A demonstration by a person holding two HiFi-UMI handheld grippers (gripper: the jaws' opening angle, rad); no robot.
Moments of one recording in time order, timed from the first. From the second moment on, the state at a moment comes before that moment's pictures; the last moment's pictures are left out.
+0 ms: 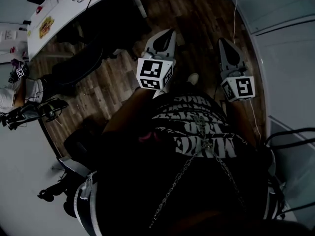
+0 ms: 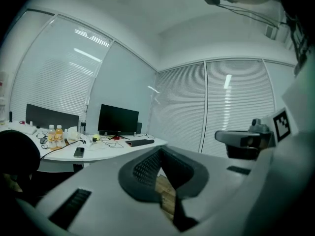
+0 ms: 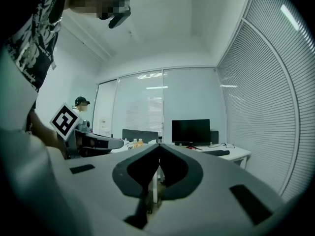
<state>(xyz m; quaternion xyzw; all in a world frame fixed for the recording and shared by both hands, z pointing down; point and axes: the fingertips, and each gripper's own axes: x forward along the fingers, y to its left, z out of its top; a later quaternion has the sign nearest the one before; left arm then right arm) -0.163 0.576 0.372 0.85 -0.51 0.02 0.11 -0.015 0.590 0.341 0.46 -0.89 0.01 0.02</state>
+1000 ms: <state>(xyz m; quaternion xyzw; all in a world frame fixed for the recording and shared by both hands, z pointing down) -0.058 0.460 0.356 0.82 -0.56 0.01 0.10 0.096 0.470 0.326 0.42 -0.91 0.00 0.02</state>
